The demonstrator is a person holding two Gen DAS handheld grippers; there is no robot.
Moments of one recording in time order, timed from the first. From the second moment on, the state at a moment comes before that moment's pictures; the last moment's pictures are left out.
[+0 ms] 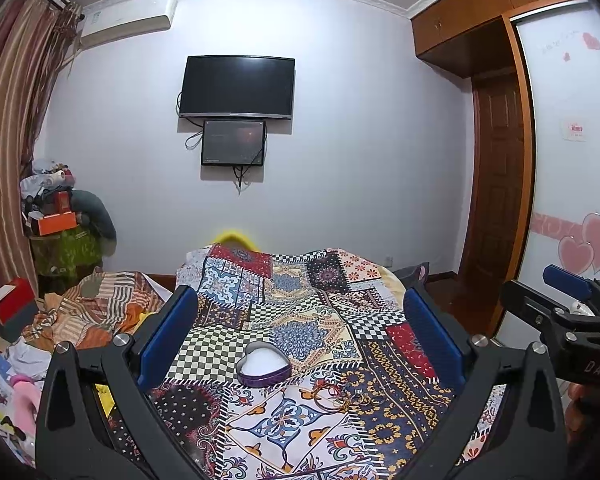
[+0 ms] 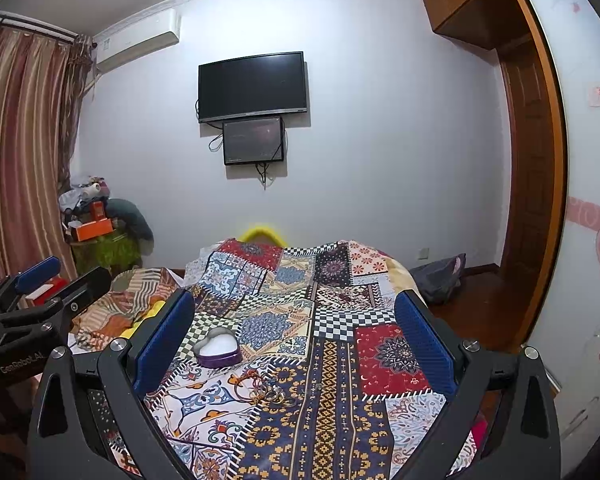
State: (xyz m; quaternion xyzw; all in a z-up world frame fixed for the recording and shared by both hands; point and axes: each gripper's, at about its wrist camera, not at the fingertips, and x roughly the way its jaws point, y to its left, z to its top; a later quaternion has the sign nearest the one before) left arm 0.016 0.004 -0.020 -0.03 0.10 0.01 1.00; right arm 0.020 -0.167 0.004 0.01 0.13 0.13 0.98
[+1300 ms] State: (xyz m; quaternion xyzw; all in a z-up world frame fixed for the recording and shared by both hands) left arm 0.145 0.058 -0.150 -0.10 0.34 0.01 0.94; right arm 0.115 -0.161 -0.120 -0.04 0.34 0.12 0.93
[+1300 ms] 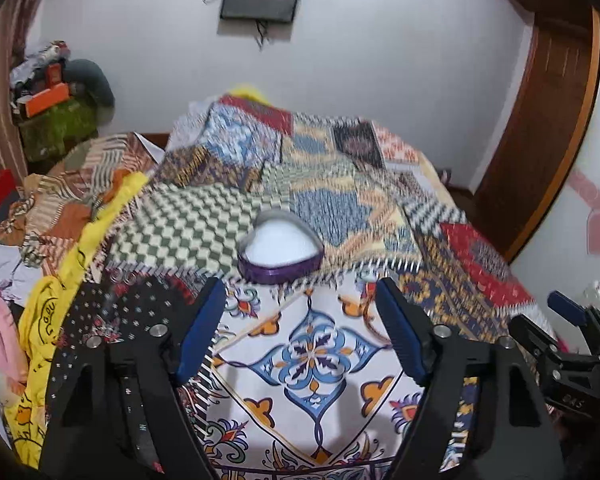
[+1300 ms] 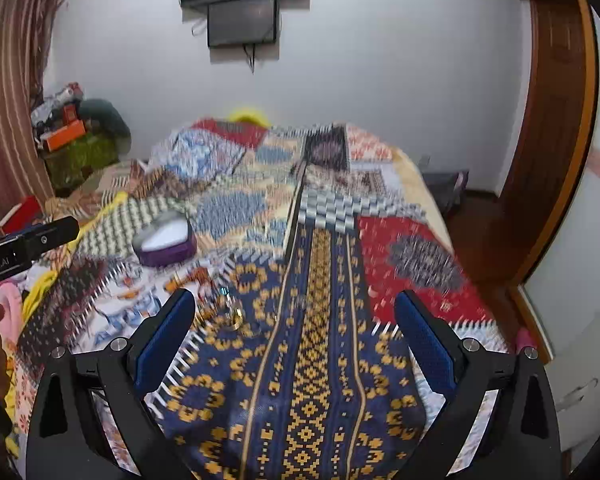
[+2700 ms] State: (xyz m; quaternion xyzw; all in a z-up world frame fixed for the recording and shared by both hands) left arm 0.226 0.002 -0.223 -0.07 0.43 -0.12 0.89; right arm 0.190 -0.173 -0.173 -0.01 0.44 0.18 0.88
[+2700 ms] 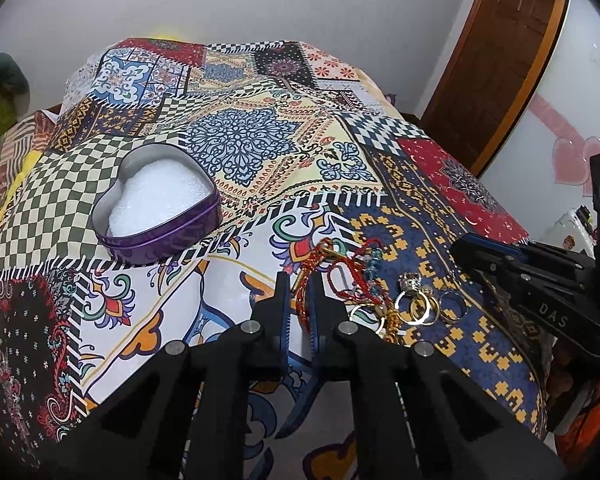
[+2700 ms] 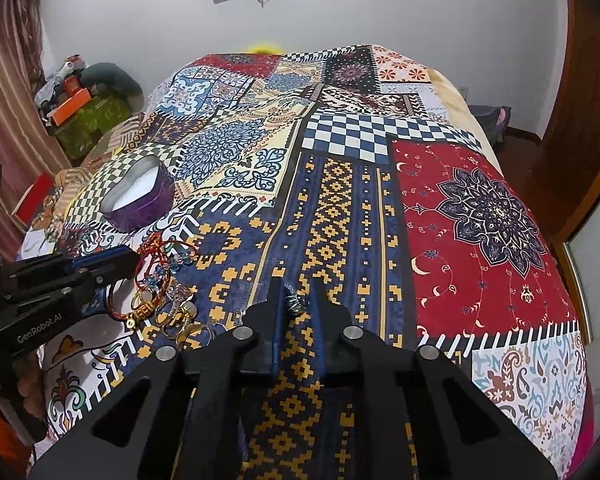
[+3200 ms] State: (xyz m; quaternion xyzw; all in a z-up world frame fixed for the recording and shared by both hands) left arm 0.205 0.009 -0.192 -0.07 0.39 -0.11 0.91; right arm 0.178 -0.176 -0.140 -0.01 0.40 0.18 0.90
